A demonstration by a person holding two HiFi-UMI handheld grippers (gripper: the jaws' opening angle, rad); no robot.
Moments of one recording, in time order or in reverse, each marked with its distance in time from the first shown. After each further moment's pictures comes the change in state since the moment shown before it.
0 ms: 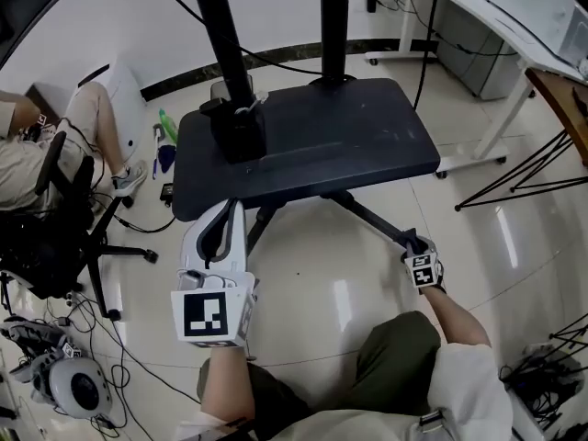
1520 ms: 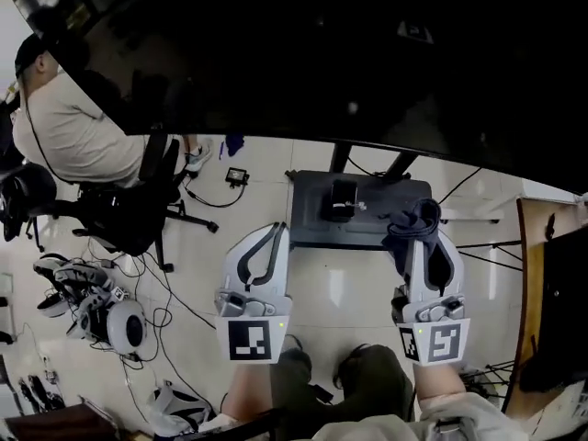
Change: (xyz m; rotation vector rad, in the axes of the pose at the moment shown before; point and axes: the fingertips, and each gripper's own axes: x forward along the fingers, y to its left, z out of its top) left arm -0.123 0.167 0.418 -0.075 0.142 0.085; right arm -0.692 0.162 0.881 0.096 -0.968 0.109
